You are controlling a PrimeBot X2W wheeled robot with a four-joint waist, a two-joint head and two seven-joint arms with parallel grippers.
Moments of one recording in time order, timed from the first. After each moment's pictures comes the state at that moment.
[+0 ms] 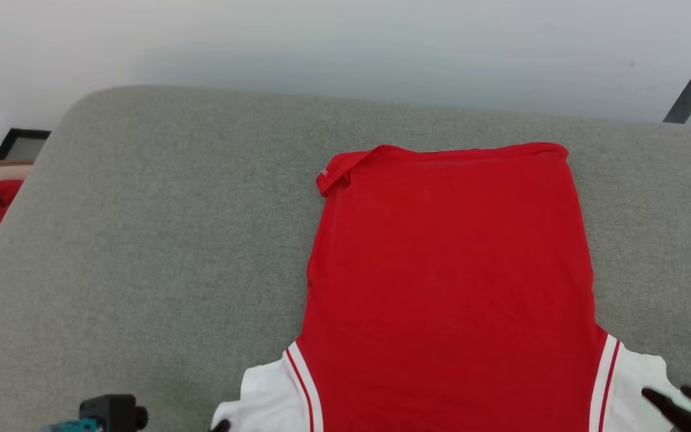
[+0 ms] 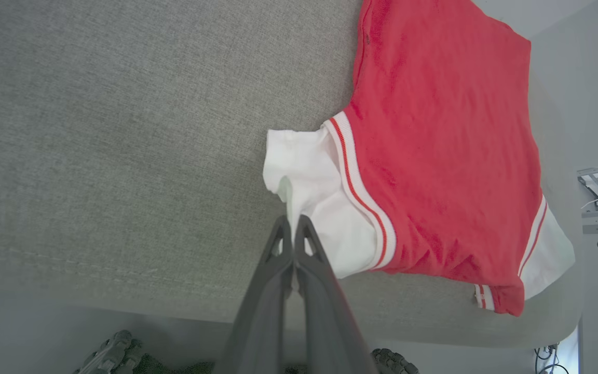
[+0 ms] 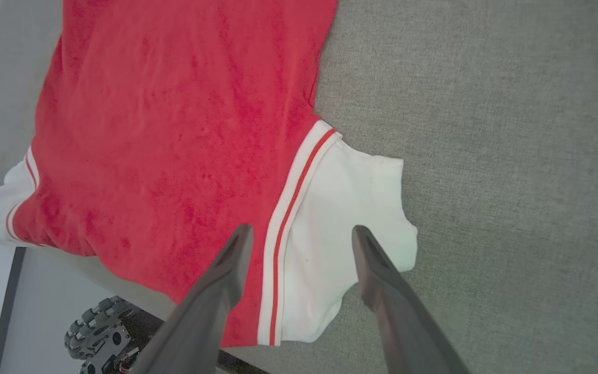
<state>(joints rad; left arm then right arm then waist) 0.09 0.77 -0.59 -0.35 -1.29 0.46 0.07 0.17 -0.44 -0.16 -0.26 0.79 0.13 0.88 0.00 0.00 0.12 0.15</state>
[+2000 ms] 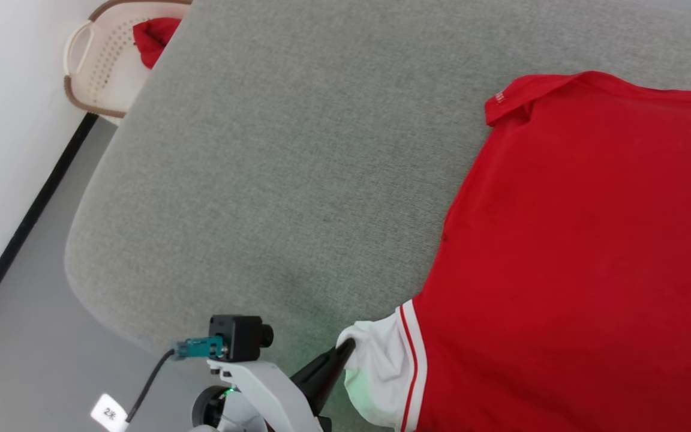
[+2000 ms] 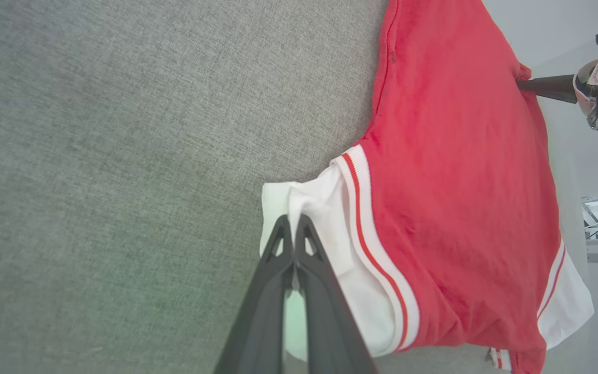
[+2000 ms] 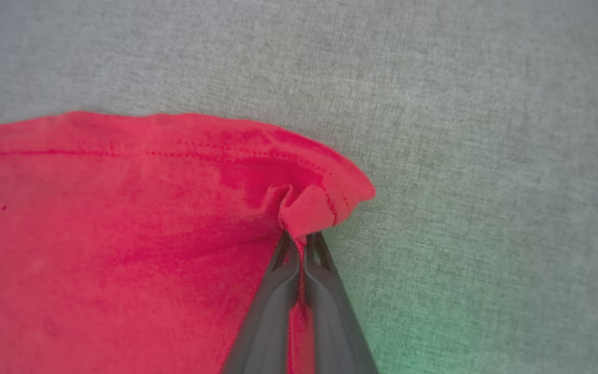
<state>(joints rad) -0.27 0.48 -0.77 -0.11 -1.16 0.21 0.08 -1.00 -0.56 -0.06 0.89 0.34 0.13 0.85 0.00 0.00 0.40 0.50</state>
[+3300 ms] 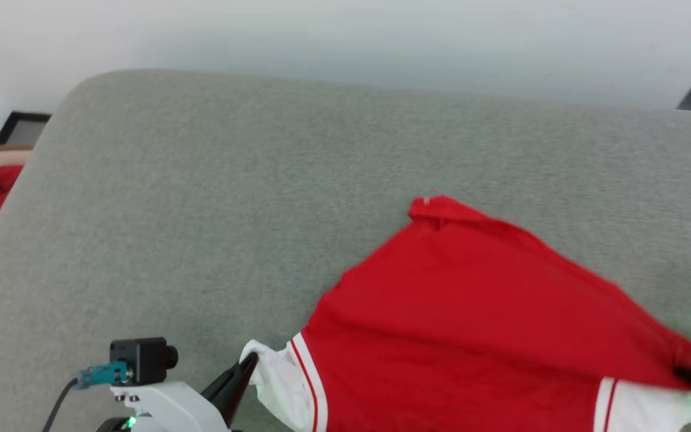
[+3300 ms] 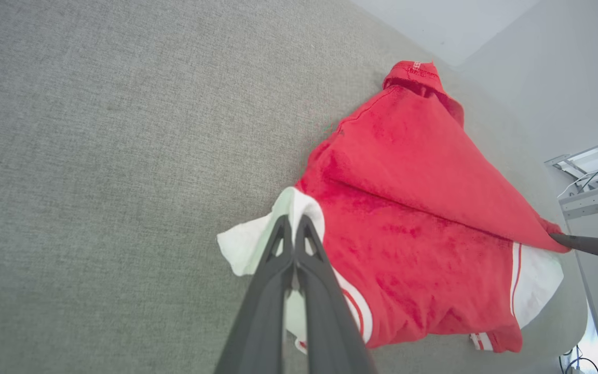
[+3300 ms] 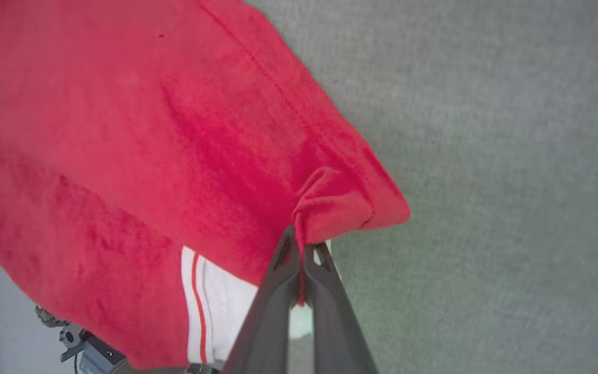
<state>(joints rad) -0.13 0.69 -0.66 -0.22 -1.18 0.33 0.05 -0.17 -0.61 0.02 0.11 0.83 0.13 0.98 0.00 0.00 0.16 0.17</state>
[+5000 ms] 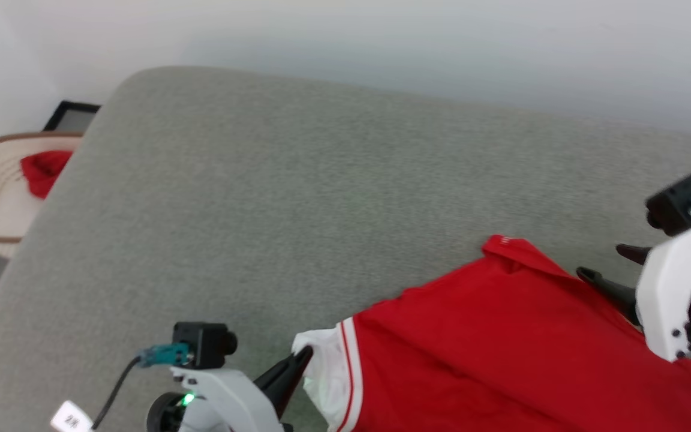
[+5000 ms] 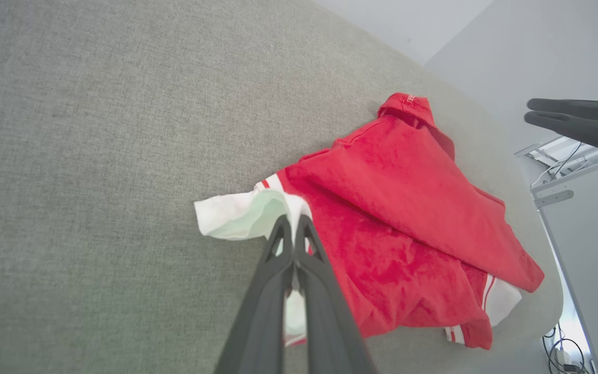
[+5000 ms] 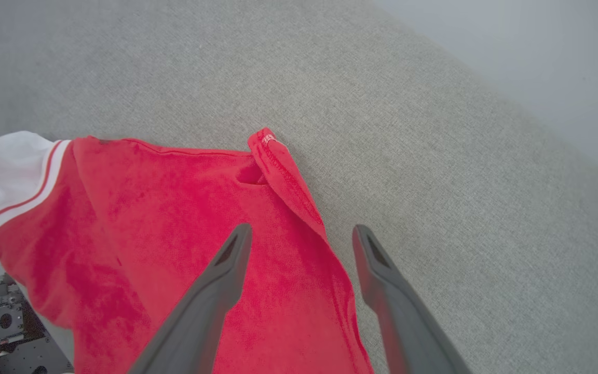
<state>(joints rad) -0.22 0.61 -0.74 -0.16 -1.13 0.27 0.10 -0.38 -0.64 0.31 -0.11 0.69 0.13 0.83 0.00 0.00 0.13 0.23</state>
